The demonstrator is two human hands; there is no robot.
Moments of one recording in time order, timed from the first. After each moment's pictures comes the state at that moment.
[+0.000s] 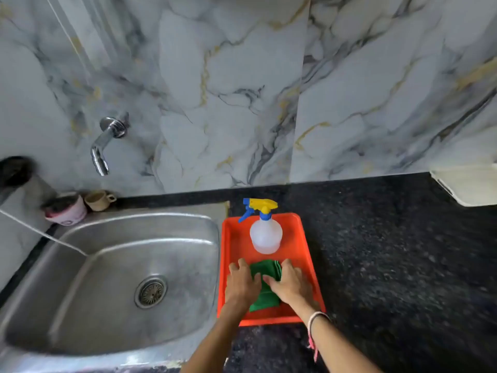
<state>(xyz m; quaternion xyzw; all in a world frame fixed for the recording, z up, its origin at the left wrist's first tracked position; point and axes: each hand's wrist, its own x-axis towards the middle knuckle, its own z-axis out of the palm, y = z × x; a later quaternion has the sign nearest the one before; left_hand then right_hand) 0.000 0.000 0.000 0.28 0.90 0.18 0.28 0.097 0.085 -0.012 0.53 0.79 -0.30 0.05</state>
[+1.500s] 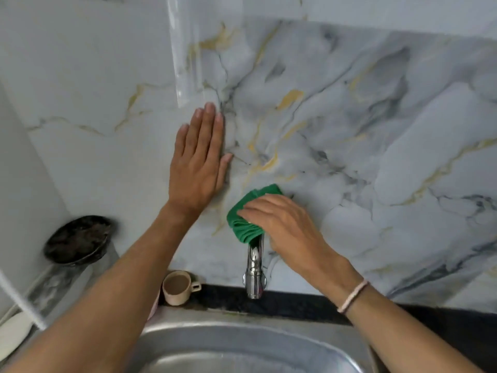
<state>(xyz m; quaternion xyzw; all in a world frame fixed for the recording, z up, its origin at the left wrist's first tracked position) -0.629 -0.020 0.209 0.40 0.70 0.18 -0.56 -0.408 0.051 0.222 0.00 0.97 0.00 -0.26</state>
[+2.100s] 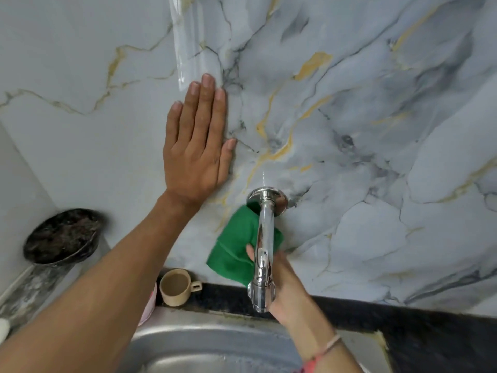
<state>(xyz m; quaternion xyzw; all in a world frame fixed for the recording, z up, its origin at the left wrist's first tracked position) -0.644 -0.006 0.205 0.38 0.64 0.21 -0.63 -0.431 0.031 0.118 0.21 0.34 -0.91 -0.14</state>
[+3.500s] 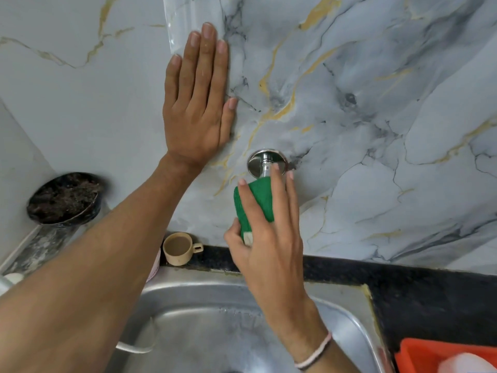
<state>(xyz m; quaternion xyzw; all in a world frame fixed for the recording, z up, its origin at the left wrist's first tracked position) -0.642 -0.005 0.205 0.36 0.65 0.21 -0.64 -0.413 -0.031 0.138 0.24 0.88 -0.10 -0.41</state>
